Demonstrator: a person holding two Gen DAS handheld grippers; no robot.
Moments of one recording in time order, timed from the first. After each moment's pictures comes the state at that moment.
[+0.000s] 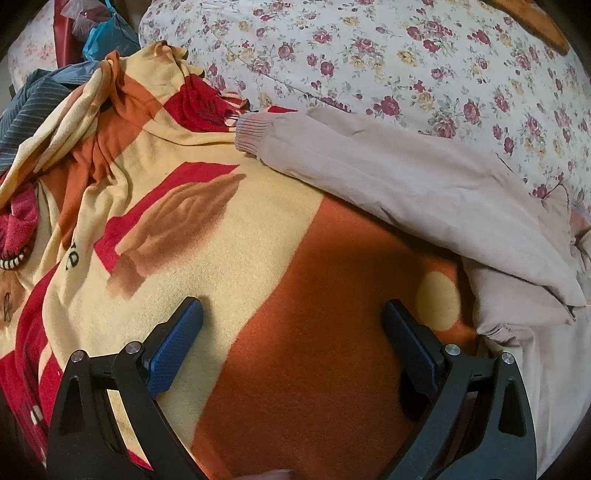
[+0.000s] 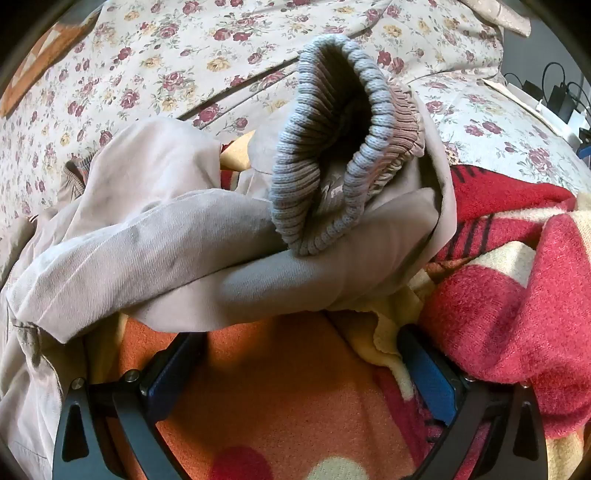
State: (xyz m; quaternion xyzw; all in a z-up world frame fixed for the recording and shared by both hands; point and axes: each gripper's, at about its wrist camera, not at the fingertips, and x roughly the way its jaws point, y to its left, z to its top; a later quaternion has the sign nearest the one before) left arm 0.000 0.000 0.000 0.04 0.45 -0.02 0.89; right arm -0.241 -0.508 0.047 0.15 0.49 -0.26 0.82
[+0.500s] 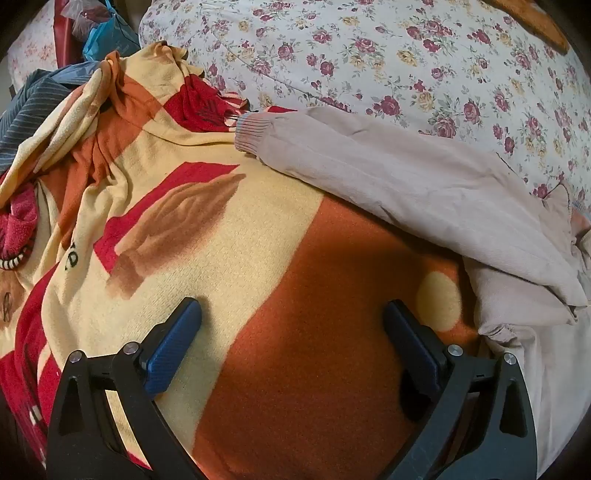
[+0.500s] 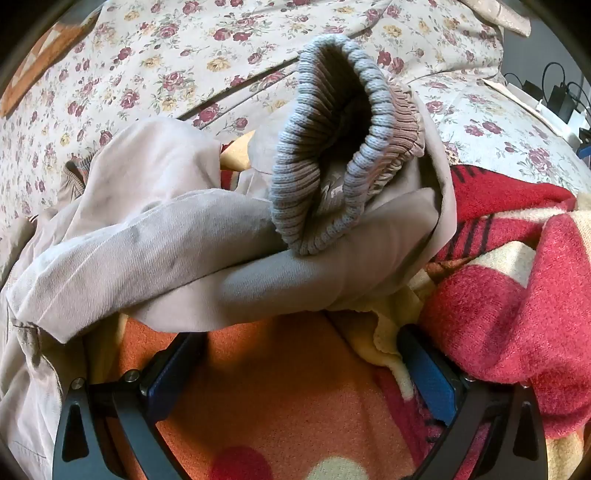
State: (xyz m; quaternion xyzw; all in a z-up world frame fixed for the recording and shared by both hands) left arm 0.000 0.000 0.000 0.04 0.45 -0.02 0.89; right arm -0.241 -0.508 0.047 0.15 0.49 -0.26 0.82
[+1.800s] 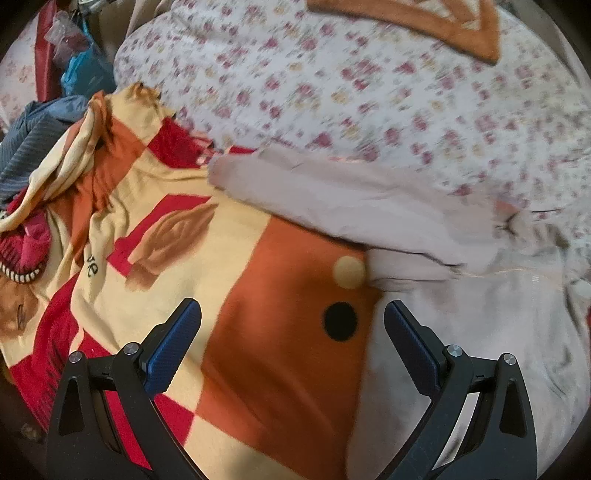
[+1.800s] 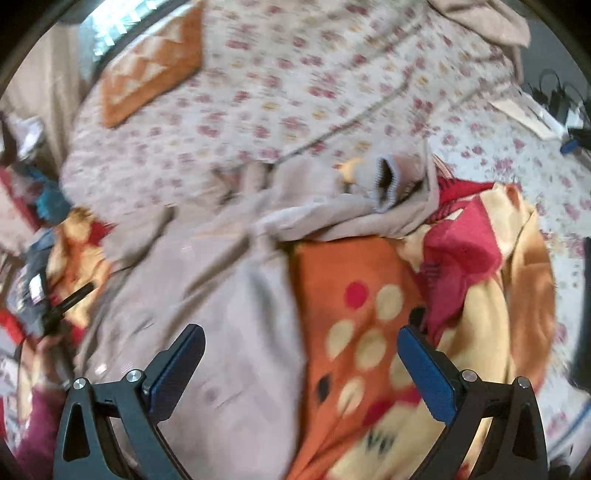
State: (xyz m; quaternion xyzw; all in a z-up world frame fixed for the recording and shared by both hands) left arm -0.072 0.002 0.065 0.04 0.41 -0.12 0.90; right arm -0.351 -0.415 0.207 0.22 0.46 -0.11 0.85
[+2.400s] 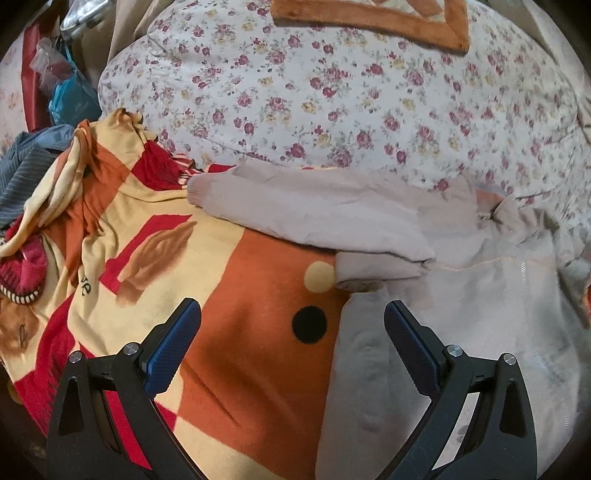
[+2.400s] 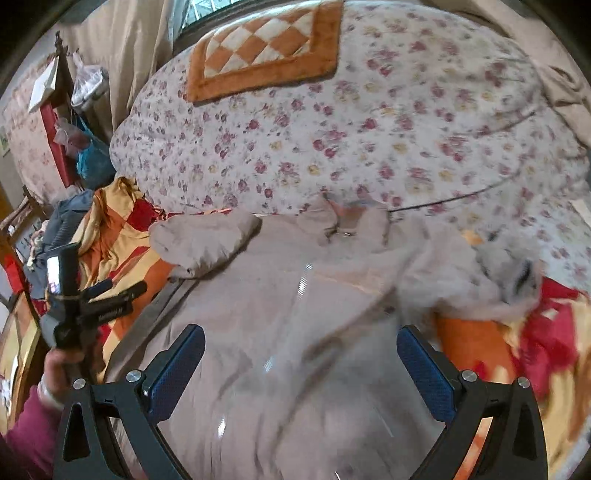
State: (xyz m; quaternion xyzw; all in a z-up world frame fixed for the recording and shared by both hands) left arm -0.078 -0.027 0.063 0.08 0.39 -0.13 0.91; right arm -0.228 -0.290 0.208 0.13 0.42 -0.05 0.89
